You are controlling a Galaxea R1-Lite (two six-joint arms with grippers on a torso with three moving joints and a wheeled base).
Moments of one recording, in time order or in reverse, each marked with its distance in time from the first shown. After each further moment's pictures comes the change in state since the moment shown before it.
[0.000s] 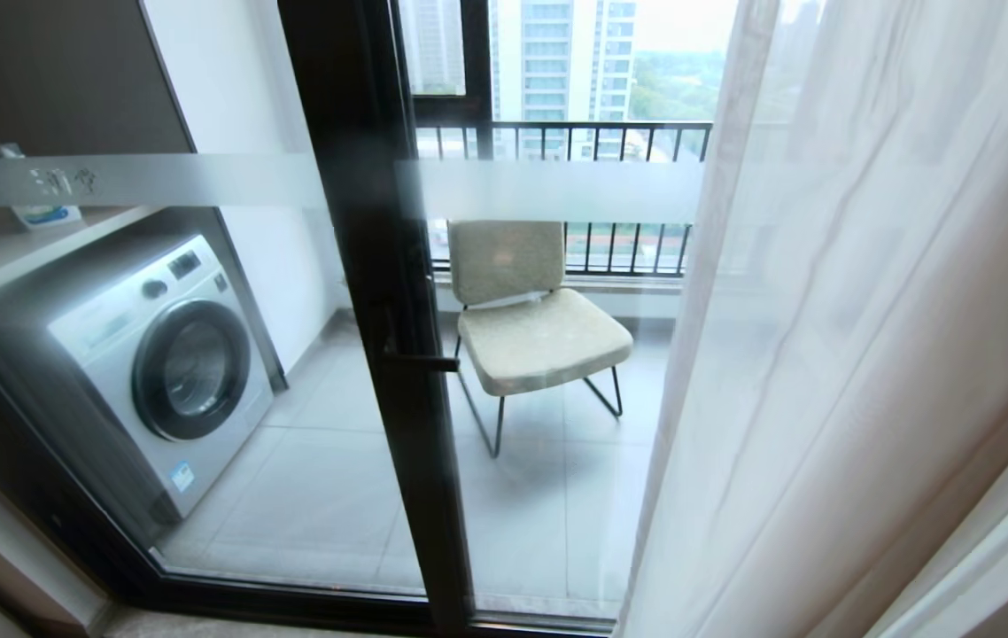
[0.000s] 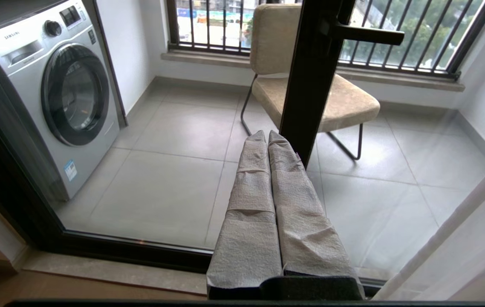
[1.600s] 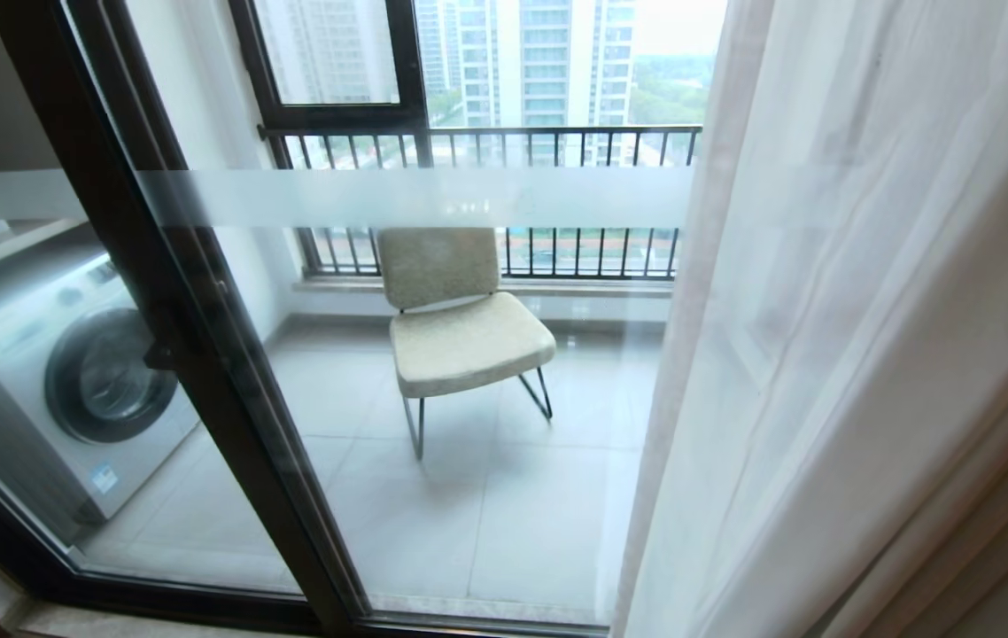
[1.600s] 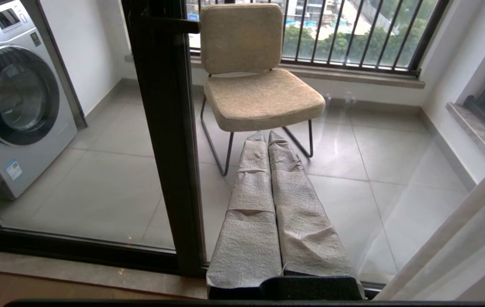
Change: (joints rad) left arm 0.001 0.000 0.000 0.000 0.000 0.002; right arm -0.004 0.011 0.004 -0.001 0.000 -0.001
